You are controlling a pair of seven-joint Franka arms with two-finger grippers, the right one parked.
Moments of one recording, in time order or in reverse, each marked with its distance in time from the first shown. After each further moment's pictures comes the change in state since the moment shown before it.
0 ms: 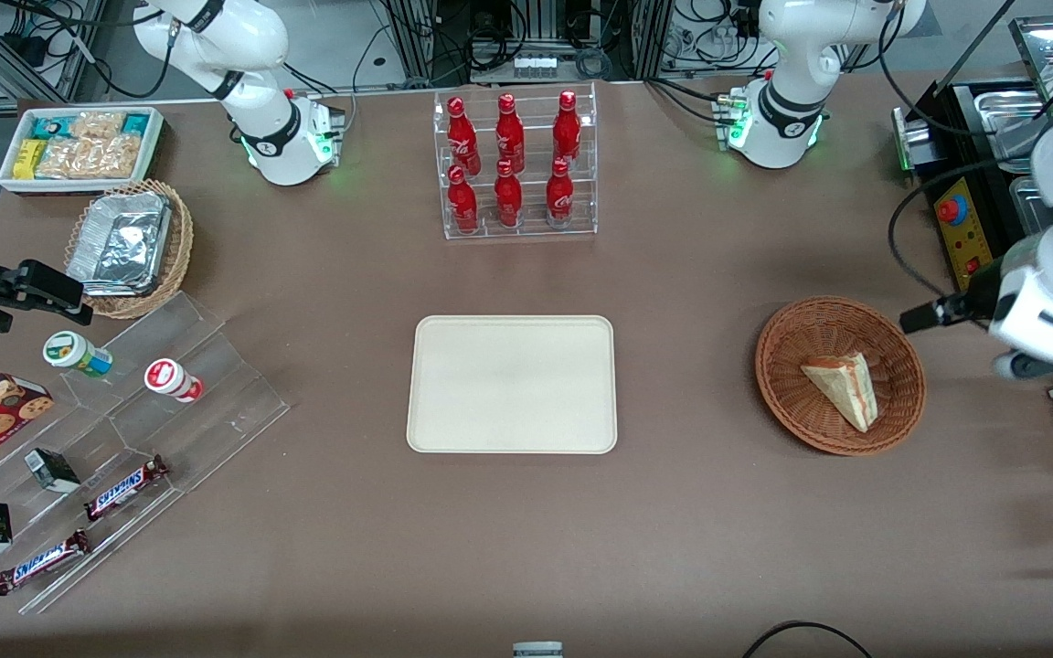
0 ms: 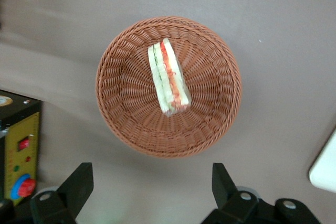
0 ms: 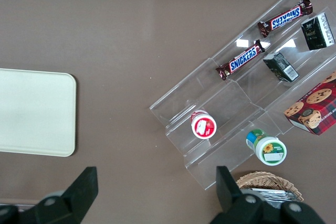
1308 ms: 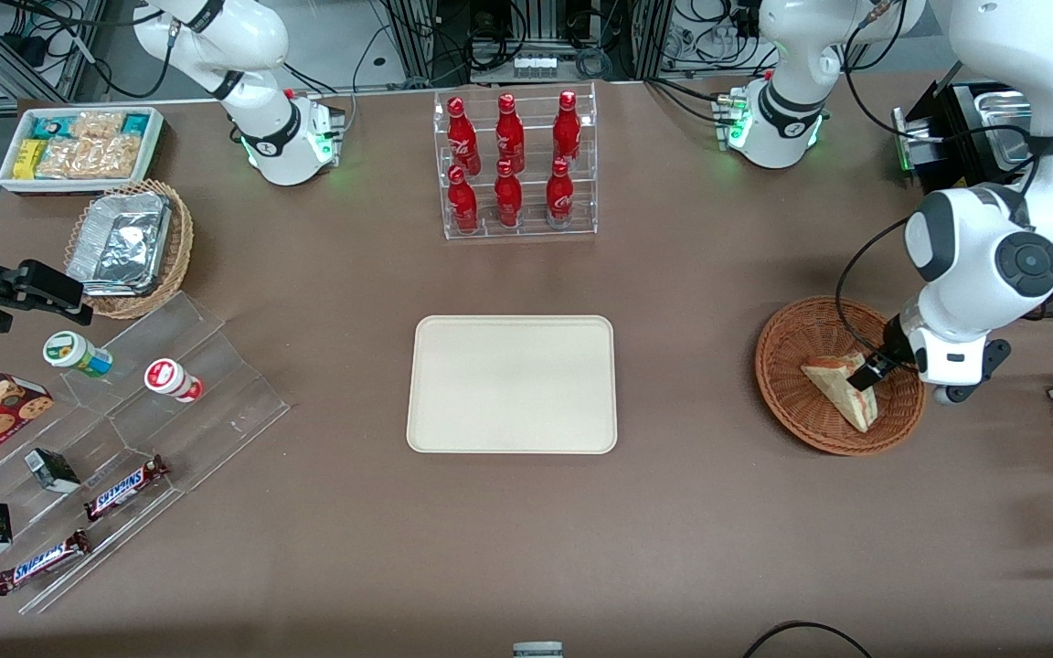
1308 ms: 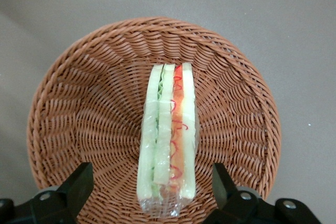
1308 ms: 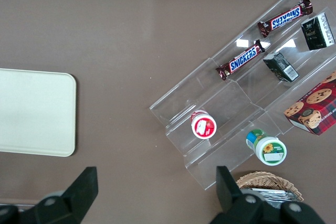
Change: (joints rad) arm 0.014 0.061 -0.002 -0.425 0.000 0.650 -0.375
